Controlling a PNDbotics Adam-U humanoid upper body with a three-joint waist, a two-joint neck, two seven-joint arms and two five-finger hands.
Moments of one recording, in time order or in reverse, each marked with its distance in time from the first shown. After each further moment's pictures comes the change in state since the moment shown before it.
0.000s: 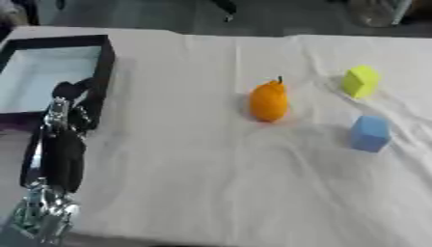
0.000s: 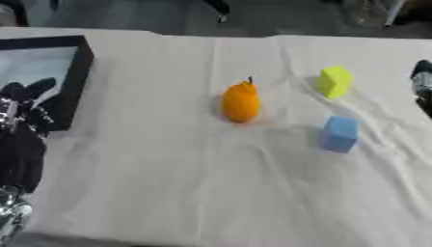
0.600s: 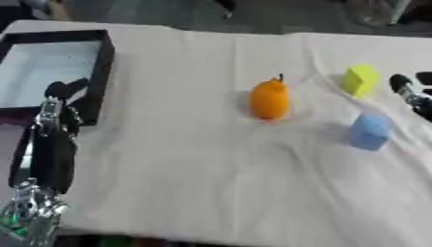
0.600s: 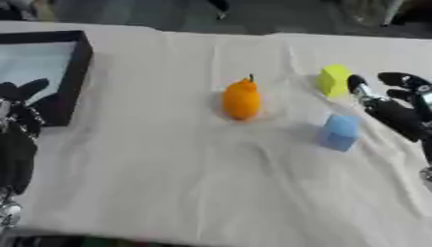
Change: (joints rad) left arm -0.004 0.018 -0.012 0.000 -0.001 0.020 -0.015; right arm -0.043 -0.221 0.223 -0.002 -0.154 0.093 0.093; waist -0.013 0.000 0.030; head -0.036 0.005
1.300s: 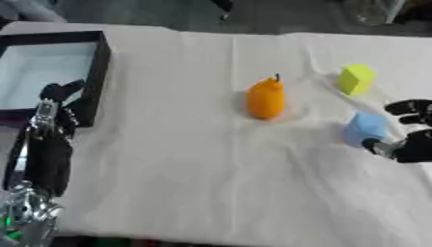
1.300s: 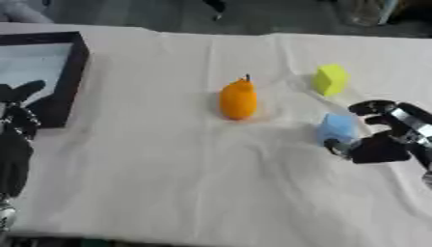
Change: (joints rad) left arm -0.003 0.004 -0.001 0.000 0.000 -0.003 -0.005; right arm -0.087 -0.237 0.172 -0.004 -0.224 0.108 0.108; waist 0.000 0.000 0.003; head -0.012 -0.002
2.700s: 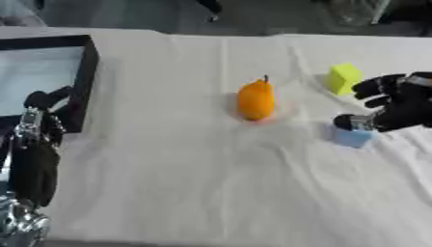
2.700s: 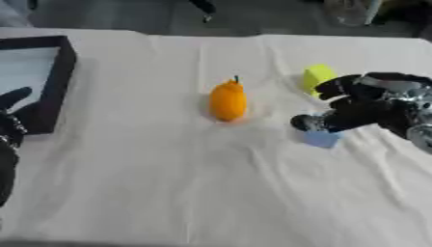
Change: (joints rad) left arm 0.000 0.013 -0.007 0.000 0.000 0.003 -0.007; right arm -0.261 -0.033 0.093 0.015 -0.250 0.068 0.068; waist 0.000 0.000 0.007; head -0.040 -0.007
